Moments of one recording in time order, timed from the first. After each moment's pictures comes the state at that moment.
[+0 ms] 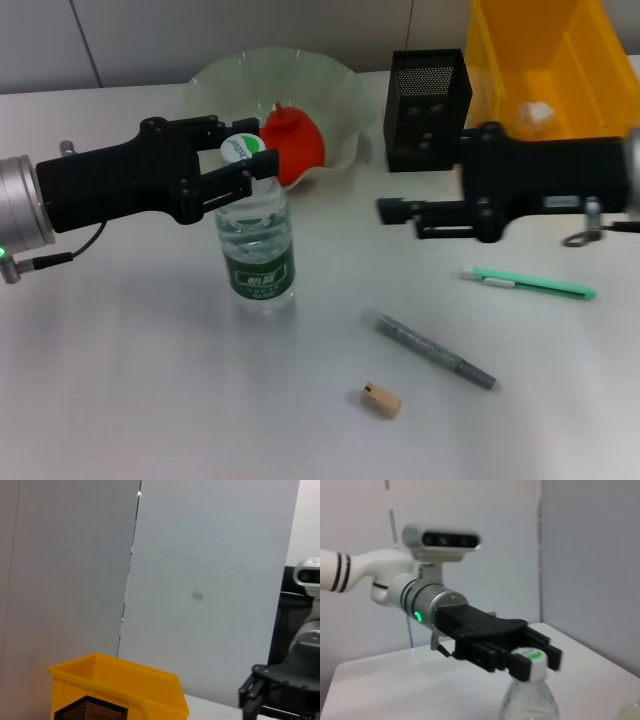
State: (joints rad) left arm -0.55 -2.05 0.99 0.68 1.57 1.53 -1.35; right arm 0.39 2.08 -1.00 -1.11 -1.74 -1.60 1.57
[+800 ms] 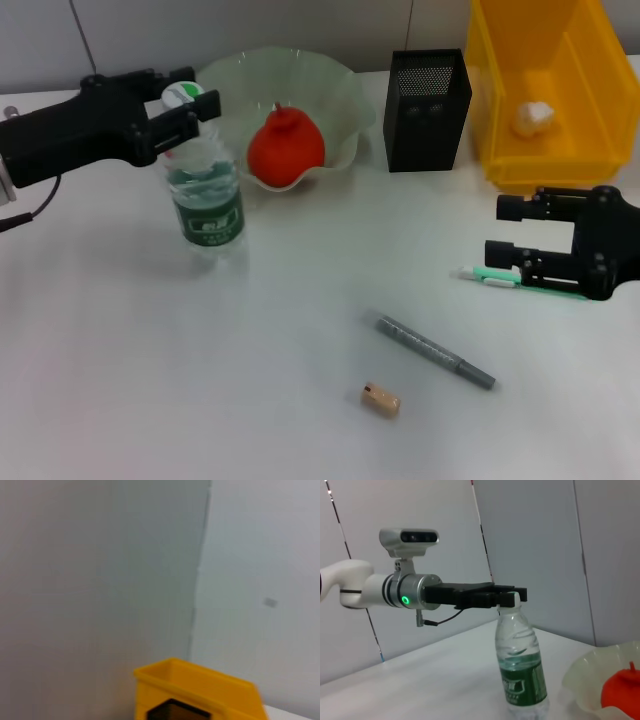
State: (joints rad) left arm -0.56 -2.03 0.91 0.69 1.58 1.40 -1.38; right arm 0.22 2.07 -0.81 -1.05 -1.75 -1.73 1.51
